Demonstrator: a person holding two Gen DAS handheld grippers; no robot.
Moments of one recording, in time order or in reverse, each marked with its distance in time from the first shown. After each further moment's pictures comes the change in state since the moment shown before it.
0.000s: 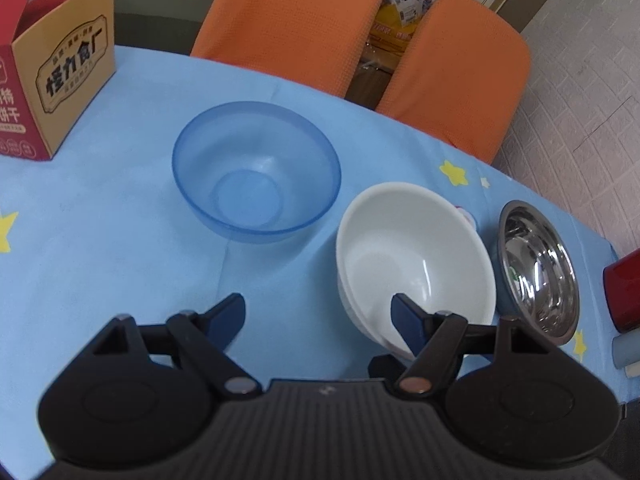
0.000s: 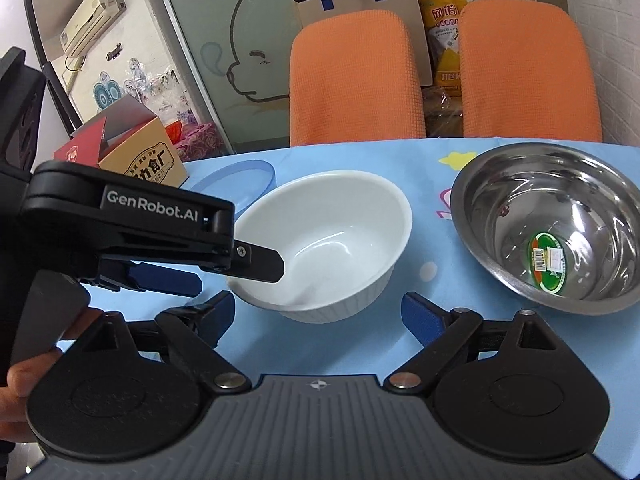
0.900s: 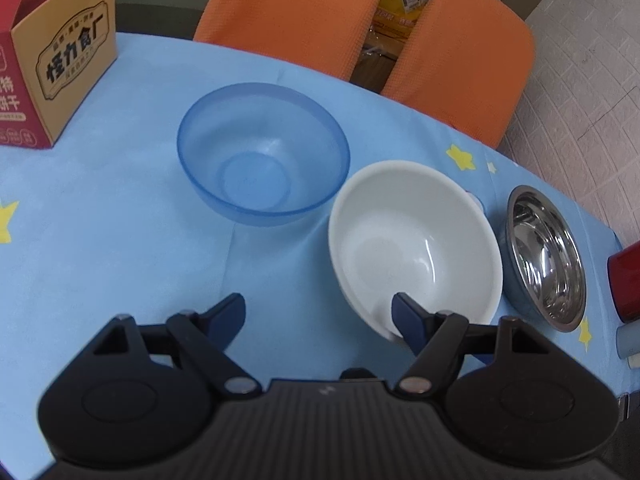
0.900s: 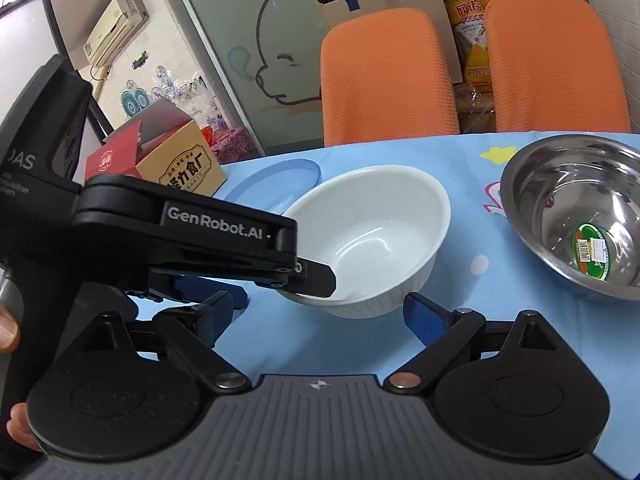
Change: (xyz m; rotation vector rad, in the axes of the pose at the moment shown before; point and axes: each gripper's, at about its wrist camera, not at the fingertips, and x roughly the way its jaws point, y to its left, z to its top) left arm 0.000 0.003 -0.005 -0.003 0.039 -0.005; right arm -0.002 0.010 0.002 0.010 -0.008 0.108
